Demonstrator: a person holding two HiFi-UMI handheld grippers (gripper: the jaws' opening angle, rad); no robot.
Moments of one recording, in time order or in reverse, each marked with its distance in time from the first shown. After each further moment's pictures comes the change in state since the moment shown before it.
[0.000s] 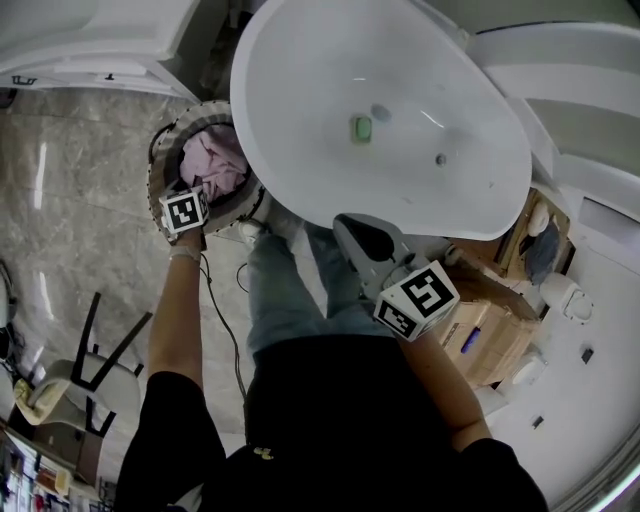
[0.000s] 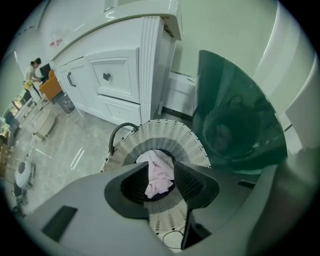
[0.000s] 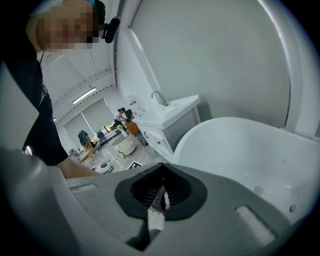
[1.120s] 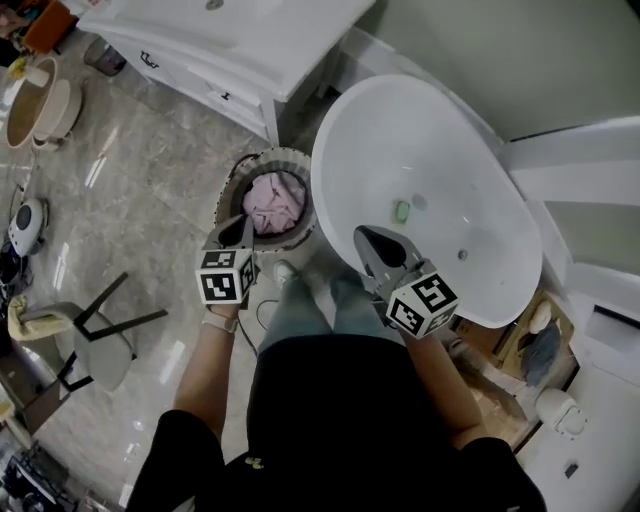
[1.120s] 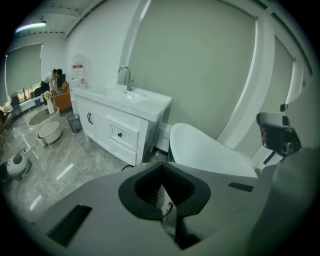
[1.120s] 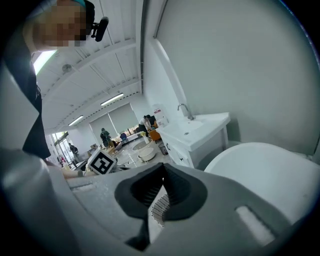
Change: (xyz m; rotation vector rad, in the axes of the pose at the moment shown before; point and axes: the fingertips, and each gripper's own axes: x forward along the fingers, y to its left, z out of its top) left arm -0.316 -0.065 0.057 -0.073 -0.373 -0.094; right arm -0.032 0.087 0.094 -0.167 -0.101 0.241
